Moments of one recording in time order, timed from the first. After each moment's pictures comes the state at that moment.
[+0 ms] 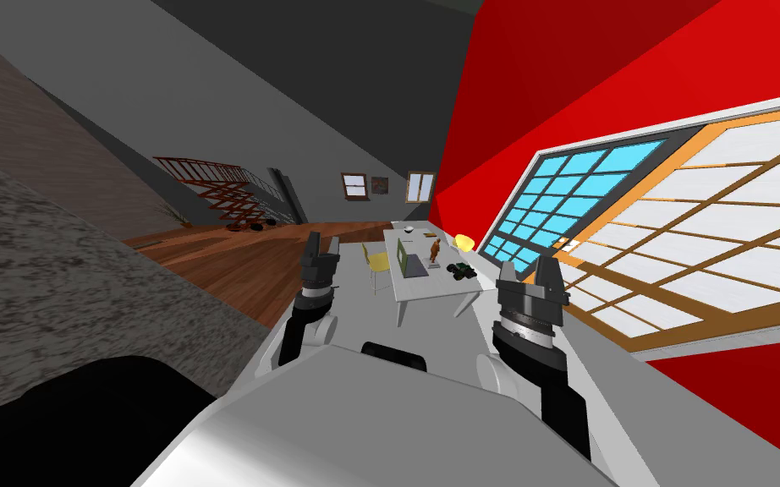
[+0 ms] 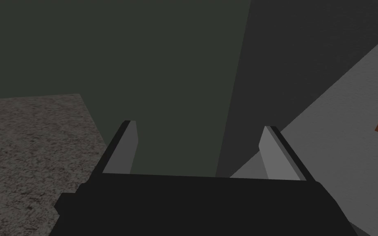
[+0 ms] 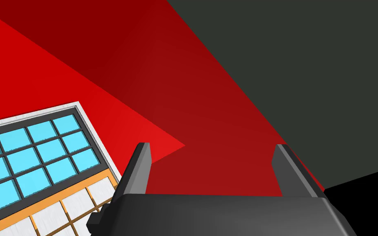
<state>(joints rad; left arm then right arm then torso) 0.50 0.04 -0.02 -2.35 -0.07 -0.65 0.01 0.53 0.01 0.01 -2.38 -0.05 -0.50 0.15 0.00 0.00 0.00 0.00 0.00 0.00</state>
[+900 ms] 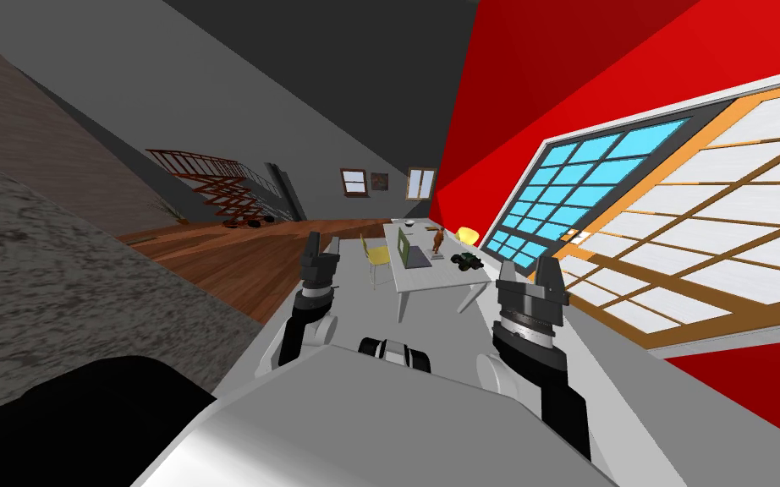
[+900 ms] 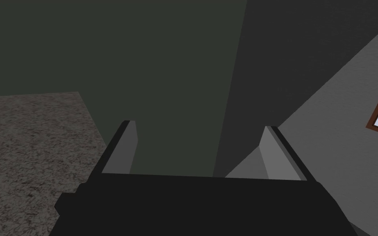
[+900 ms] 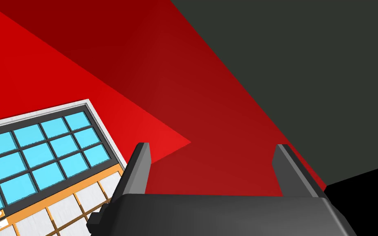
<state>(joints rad) 0.50 0.04 -0.02 -2.35 -0.07 -0.65 0.01 0.53 0.01 0.01 -2.38 -0.05 -0.50 0.15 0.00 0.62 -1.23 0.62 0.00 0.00</state>
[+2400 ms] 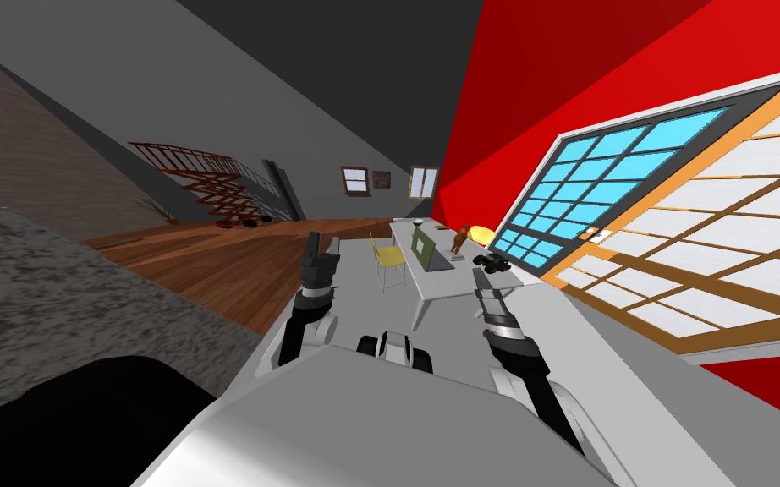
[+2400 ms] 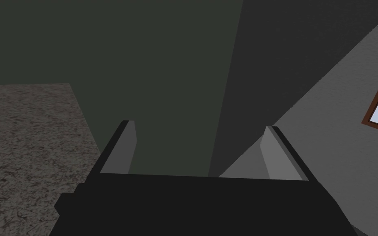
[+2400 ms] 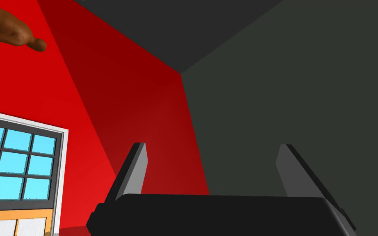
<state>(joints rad) 0.50 0.04 -0.02 -2.35 -0.07 -0.65 0.01 0.52 -0.23 -0.02 -2.20 0.19 -0.44 0.30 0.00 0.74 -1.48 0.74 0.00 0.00</state>
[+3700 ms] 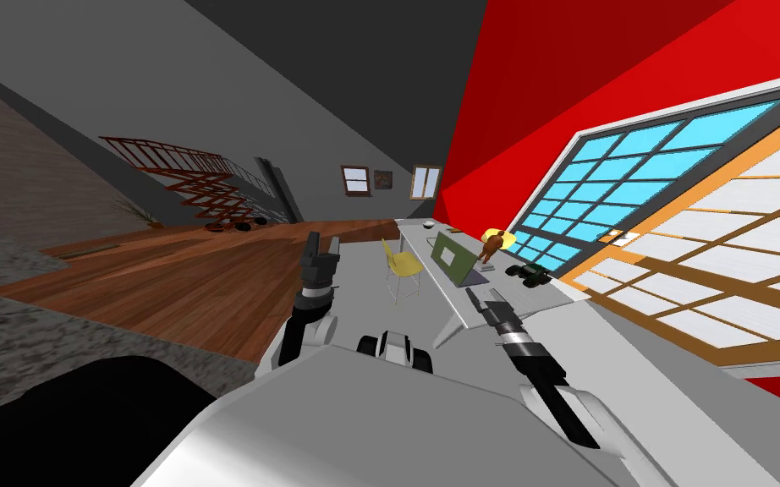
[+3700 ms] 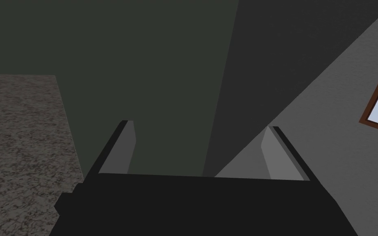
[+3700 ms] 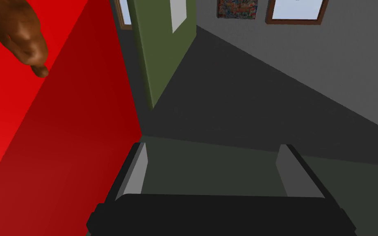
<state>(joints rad) 0.50 0.04 -0.02 -2.35 -0.07 -0.65 0.01 0.51 -0.44 -0.13 -1.98 0.50 -0.33 0.54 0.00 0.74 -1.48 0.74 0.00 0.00</state>
